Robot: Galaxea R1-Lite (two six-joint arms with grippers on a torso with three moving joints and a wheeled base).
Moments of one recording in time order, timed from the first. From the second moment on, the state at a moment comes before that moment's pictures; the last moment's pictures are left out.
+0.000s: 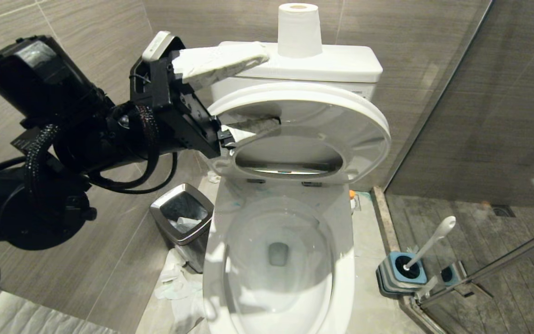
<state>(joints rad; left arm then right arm) -0.48 1.69 -1.08 -1.07 -1.00 -1.19 0.00 0.00 0.00 -0.02 0.01 -0.03</state>
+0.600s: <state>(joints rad) -0.47 1.76 -1.19 -1.07 -1.01 -1.11 0.00 0.00 0.00 -0.02 0.01 -0.03</state>
